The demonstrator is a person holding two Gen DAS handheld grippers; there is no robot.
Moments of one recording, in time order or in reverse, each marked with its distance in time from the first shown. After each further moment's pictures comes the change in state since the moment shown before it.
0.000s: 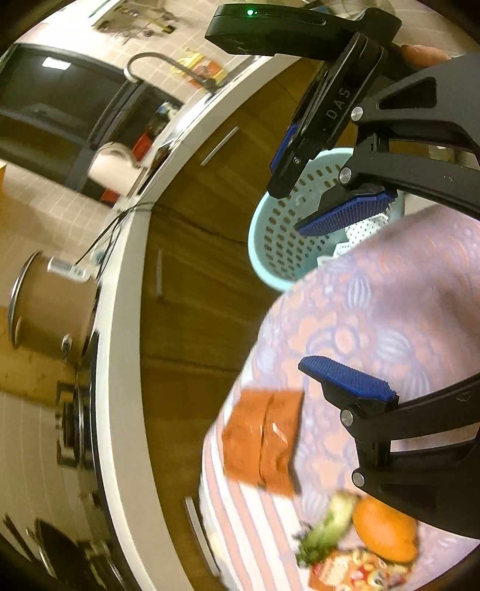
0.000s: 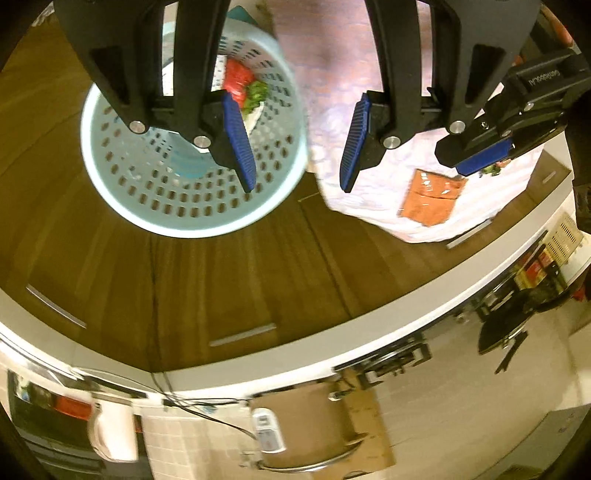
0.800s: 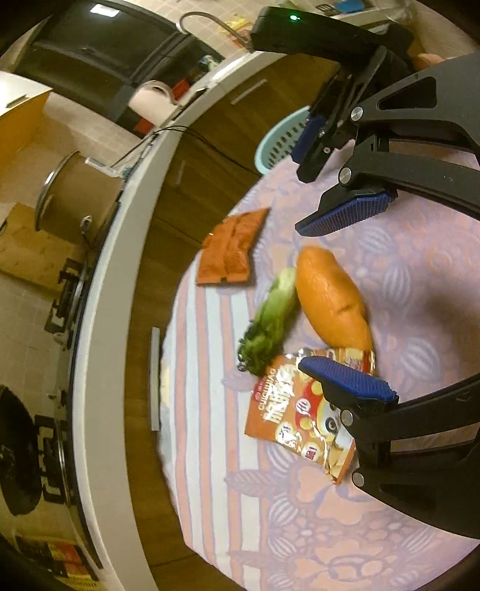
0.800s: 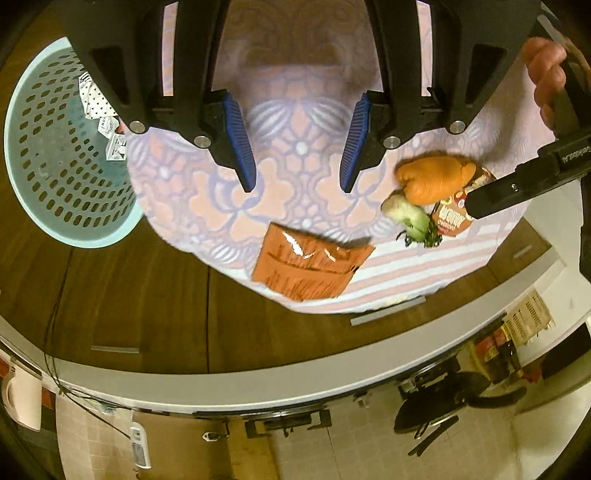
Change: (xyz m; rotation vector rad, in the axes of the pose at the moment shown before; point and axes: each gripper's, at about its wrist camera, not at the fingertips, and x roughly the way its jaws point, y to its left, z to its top) left arm -0.083 0.152 -0.038 -0.160 0.000 0.143; right arm 0.054 0.132 -0.058 -0.208 0.117 0.116
